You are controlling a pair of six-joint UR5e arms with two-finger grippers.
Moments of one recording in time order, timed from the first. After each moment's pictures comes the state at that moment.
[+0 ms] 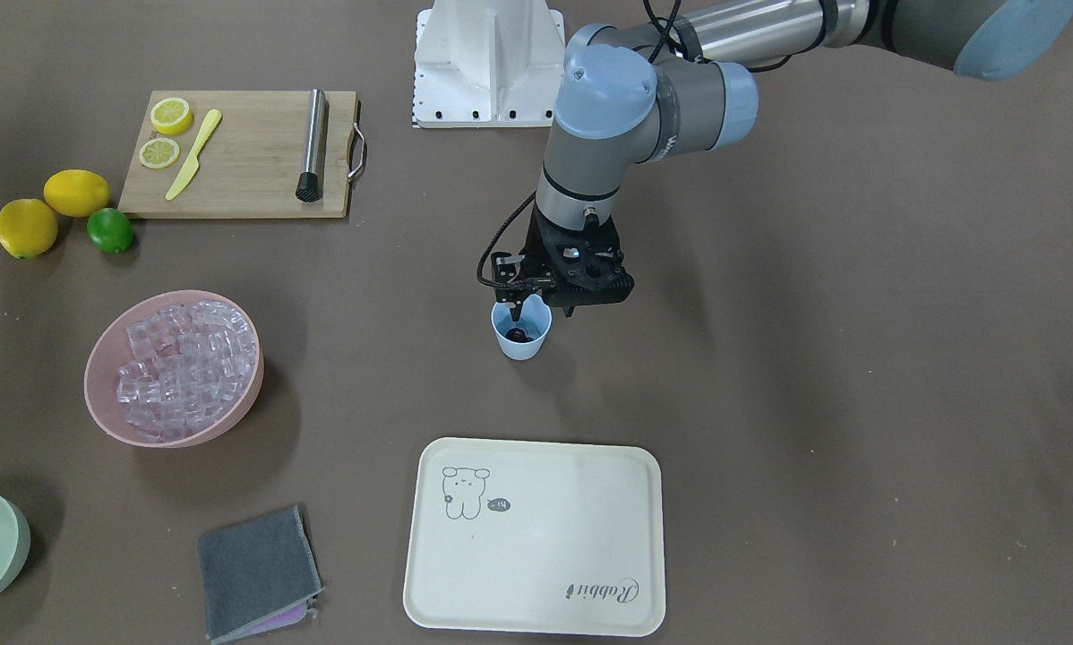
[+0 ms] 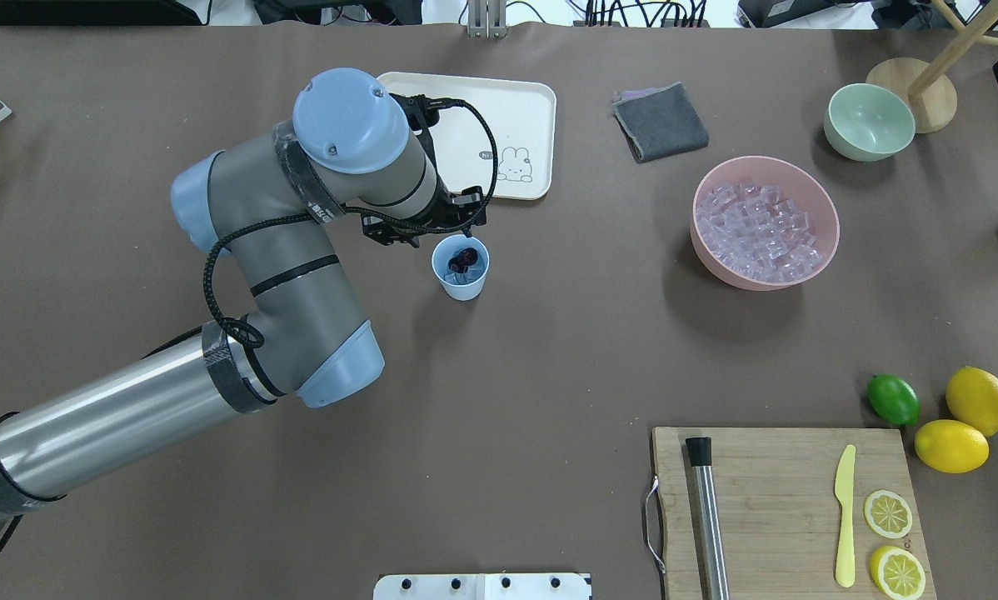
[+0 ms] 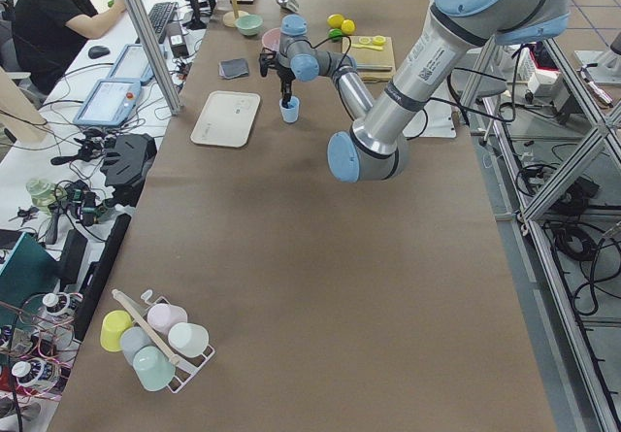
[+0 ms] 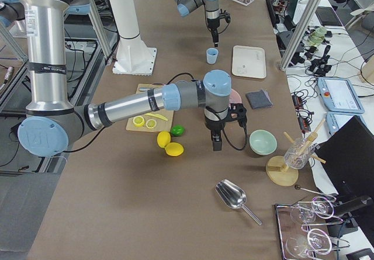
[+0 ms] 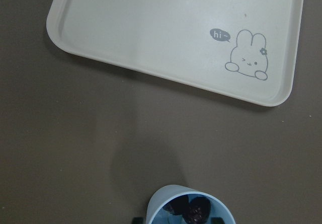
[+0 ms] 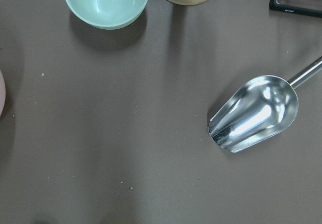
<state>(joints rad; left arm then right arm) -0.63 -2.36 -1.57 -1.72 -1.88 -1.34 1.51 -1.58 1.89 -1.71 2.29 0.04</state>
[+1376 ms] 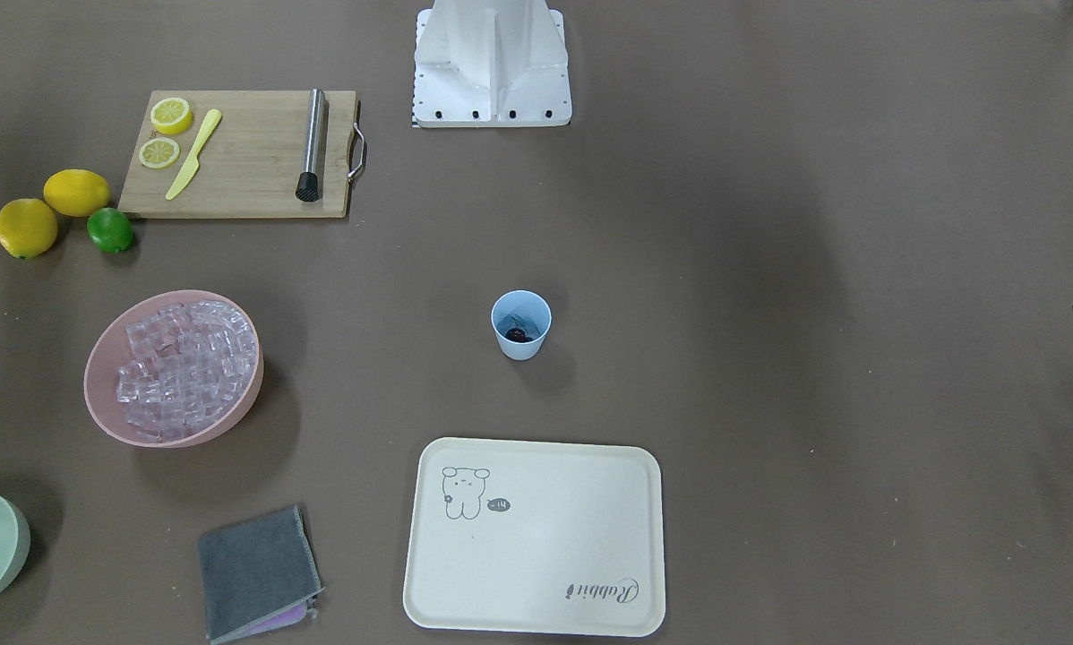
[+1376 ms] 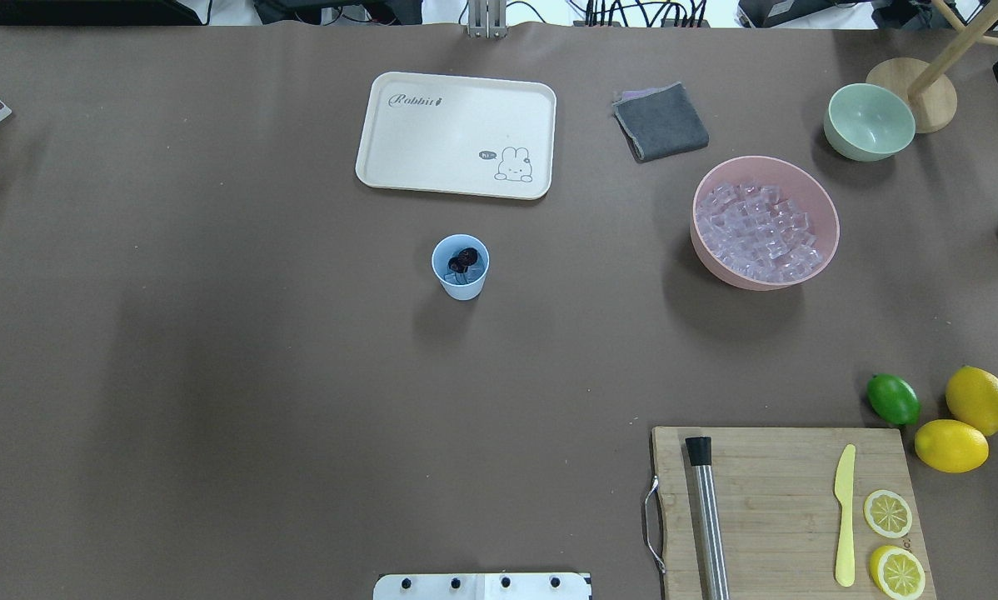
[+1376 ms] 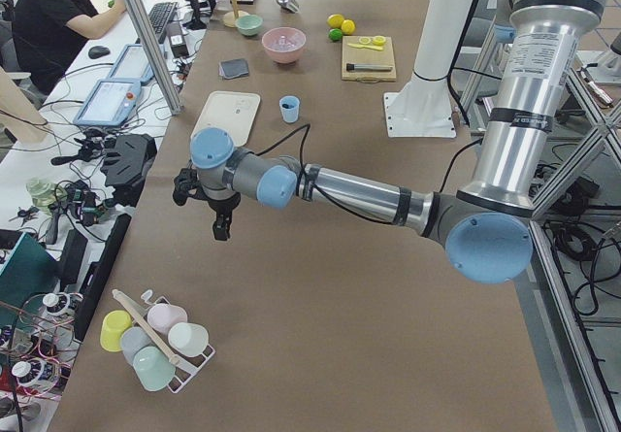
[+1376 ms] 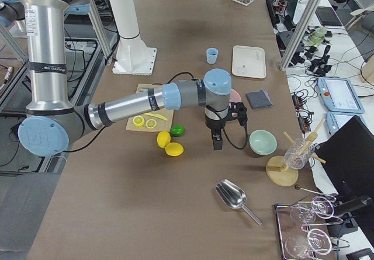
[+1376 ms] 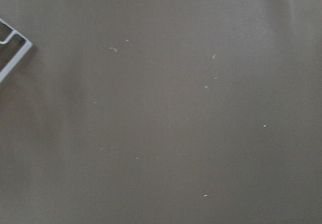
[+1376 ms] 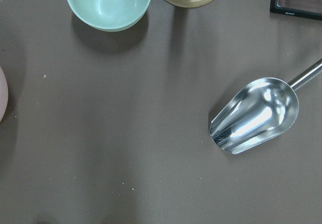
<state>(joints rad) -1.47 -1.74 -1.58 -1.72 -2.43 -0.24 1.51 -1.58 1.89 -1.71 2.29 0.04</state>
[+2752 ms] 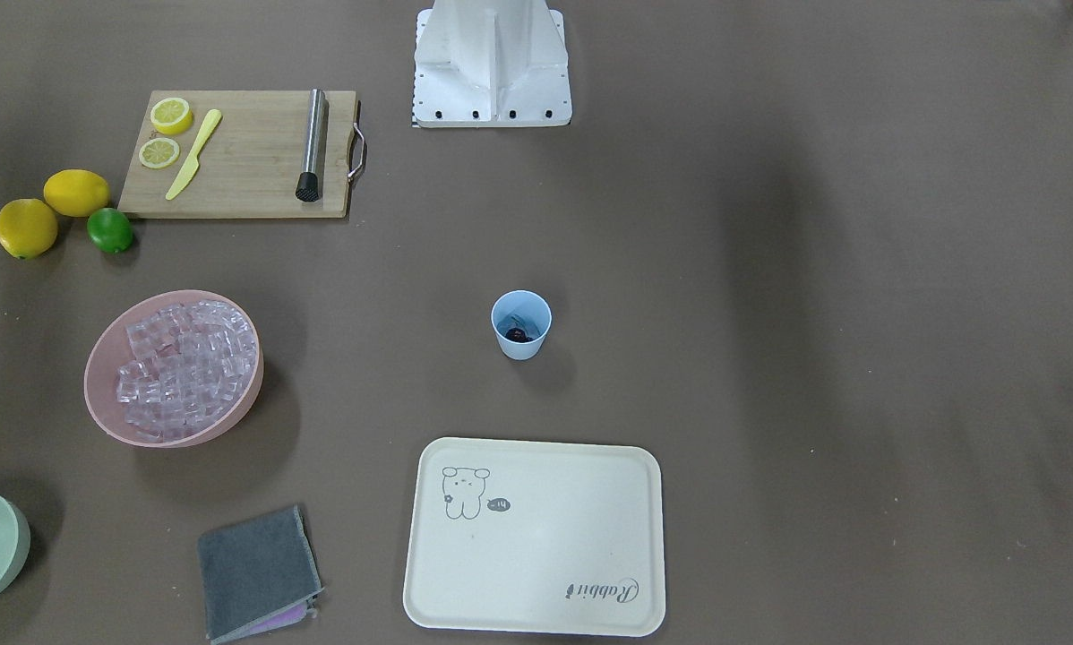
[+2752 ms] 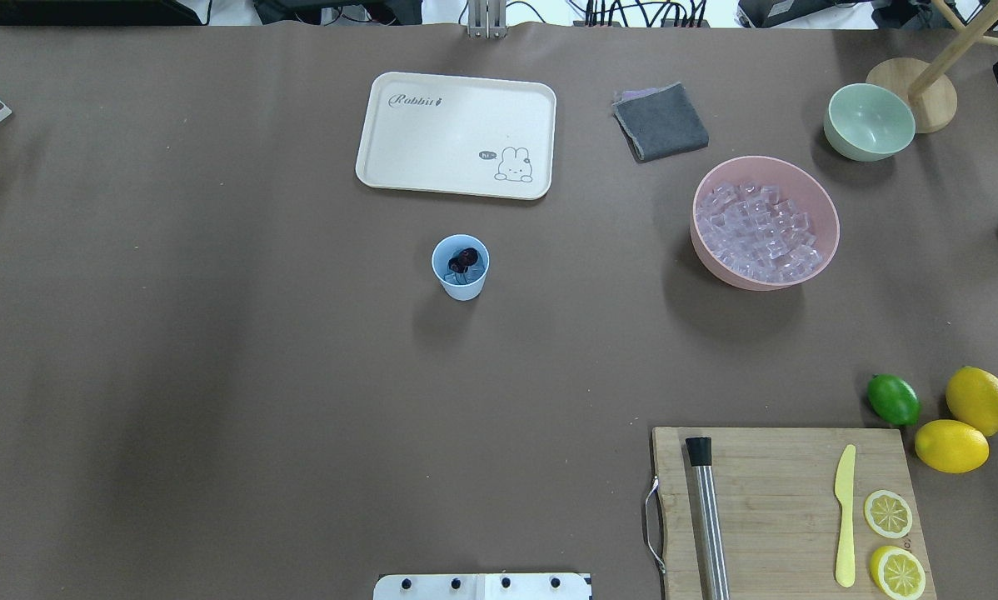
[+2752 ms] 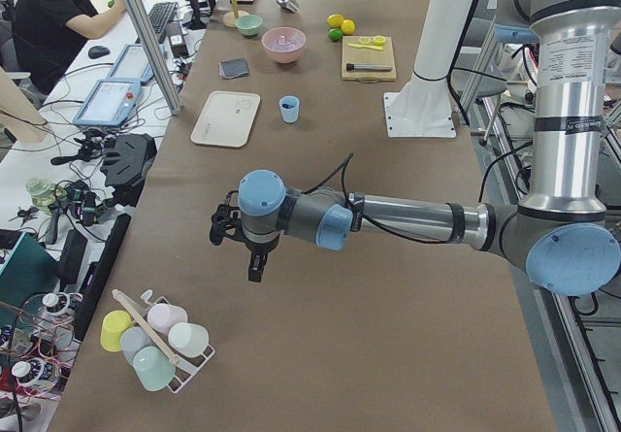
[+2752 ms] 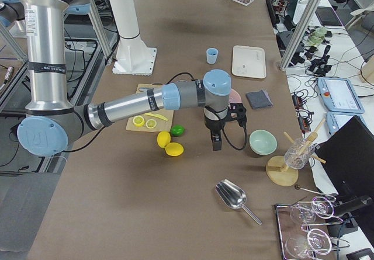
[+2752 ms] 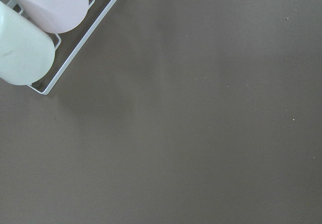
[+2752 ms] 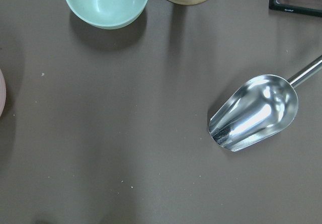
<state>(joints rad) -1.52 -1.53 -1.69 -1.79 -2.43 -0.15 1.51 -1.58 1.89 -1.71 2.29 0.04</state>
